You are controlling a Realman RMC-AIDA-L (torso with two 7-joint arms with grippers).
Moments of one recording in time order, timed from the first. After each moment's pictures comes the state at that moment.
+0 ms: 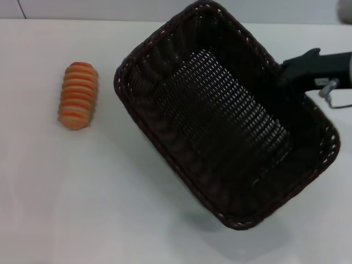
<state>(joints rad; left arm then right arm) 0.43 -2.06 -1.67 -1.68 2.21 0.03 0.64 0.33 2.07 1.72 1.64 -2.32 1.25 -0.74</state>
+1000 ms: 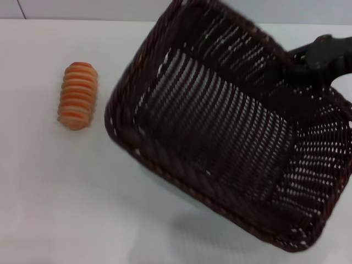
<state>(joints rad) 0.45 -2.07 -1.65 -1.72 2.21 0.02 0.64 0.62 1.95 2.18 1.12 -1.98 1.72 -1.14</state>
